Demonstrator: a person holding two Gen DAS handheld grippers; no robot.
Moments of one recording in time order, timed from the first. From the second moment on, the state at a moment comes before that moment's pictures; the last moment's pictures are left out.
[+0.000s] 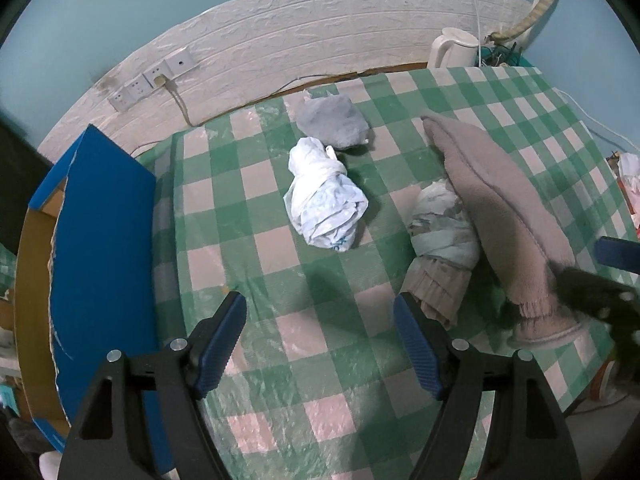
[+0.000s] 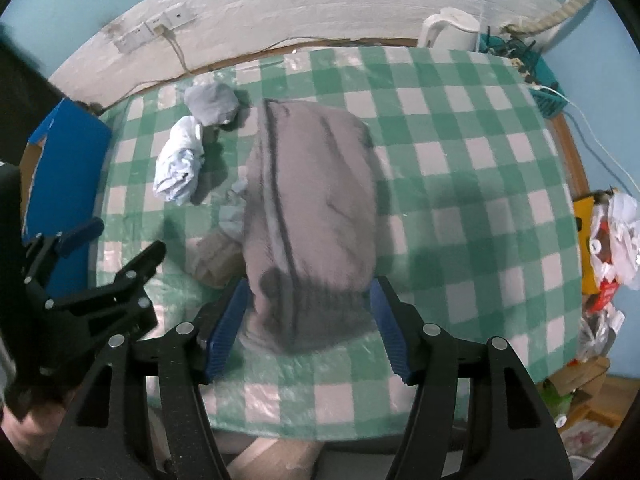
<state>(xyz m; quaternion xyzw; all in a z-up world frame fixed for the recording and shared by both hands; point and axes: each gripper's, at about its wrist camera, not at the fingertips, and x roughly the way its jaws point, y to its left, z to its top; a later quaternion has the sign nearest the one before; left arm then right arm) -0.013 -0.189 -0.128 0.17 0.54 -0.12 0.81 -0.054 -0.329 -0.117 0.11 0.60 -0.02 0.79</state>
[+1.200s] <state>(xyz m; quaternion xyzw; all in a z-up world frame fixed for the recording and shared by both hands) -0.010 -0.251 -0.151 0.20 0.56 -0.16 0.79 -0.050 -0.376 -0.170 0.09 0.63 -0.04 0.77</state>
